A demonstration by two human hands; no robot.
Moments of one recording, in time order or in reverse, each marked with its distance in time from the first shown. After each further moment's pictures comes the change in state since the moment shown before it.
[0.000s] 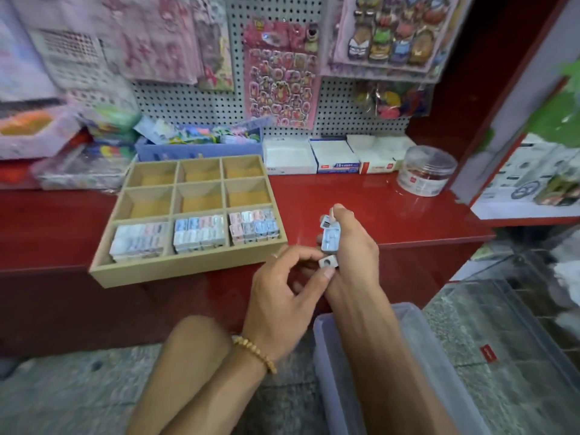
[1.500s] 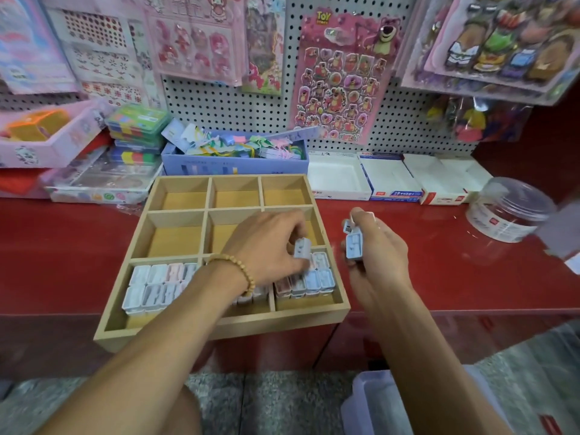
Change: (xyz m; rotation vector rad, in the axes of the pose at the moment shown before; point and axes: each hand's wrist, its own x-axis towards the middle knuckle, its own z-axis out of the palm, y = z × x) left_hand 0.177 -0.087 -0.089 0.817 -0.448 -0.029; right_hand 0.094 0.023 0.091 -0.127 -0.125 -0.064
